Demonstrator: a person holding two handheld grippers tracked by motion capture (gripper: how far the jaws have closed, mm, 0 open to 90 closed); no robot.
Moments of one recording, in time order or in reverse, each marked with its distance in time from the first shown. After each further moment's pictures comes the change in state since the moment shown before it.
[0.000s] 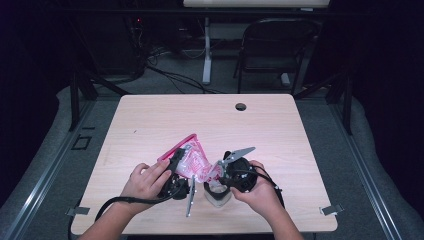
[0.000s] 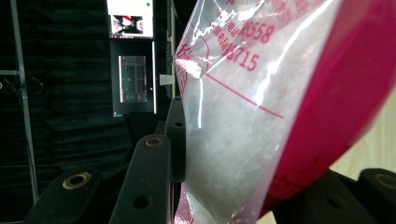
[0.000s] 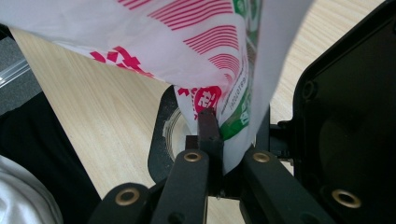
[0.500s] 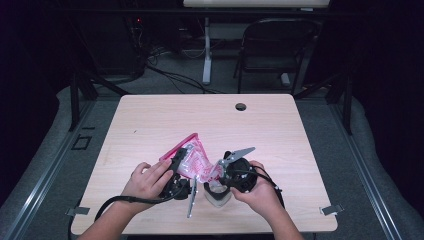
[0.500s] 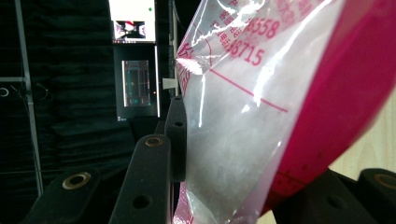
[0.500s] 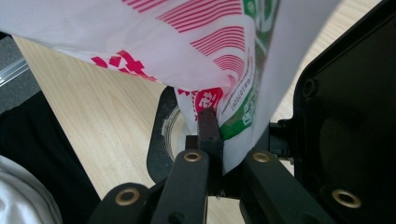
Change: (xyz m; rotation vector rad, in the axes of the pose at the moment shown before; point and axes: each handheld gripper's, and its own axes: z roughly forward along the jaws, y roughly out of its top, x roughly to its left) left arm 0.002 0.004 -0.001 -0.022 0.016 0.013; right arm 0.000 -0.001 0.001 0.001 -0.001 0.001
